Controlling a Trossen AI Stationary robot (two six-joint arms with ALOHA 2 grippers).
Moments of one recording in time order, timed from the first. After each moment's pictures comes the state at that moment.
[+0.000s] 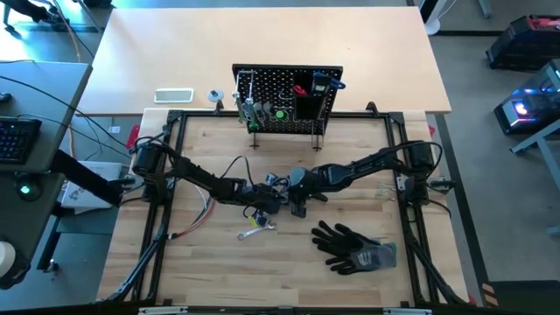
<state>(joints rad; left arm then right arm) -0.09 1.88 0.80 0.35 -0.24 0.56 -0.02 1.92 0.99 0.01 -0.06 0.16</state>
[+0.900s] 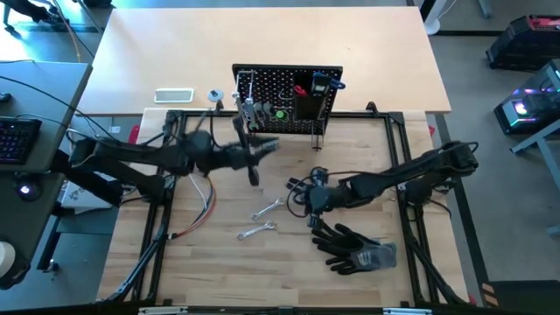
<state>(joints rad) -0.02 1.26 0.99 0.43 -0.26 0.73 0.22 1.58 0.98 -0.28 0.29 0.24</state>
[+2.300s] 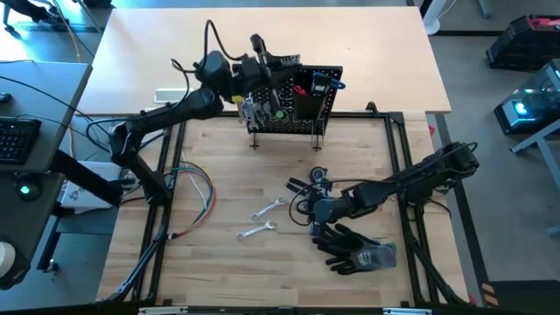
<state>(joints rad) 0.46 1.64 1.60 0.46 0.27 0.33 0.32 1.58 0.98 -0.31 0.37 0.34</state>
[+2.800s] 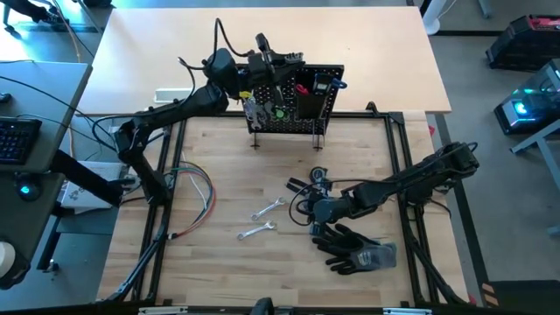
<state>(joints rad) 0.50 1.70 1.60 0.47 0.28 0.28 0.32 1.58 0.98 -0.31 0.38 0.33</state>
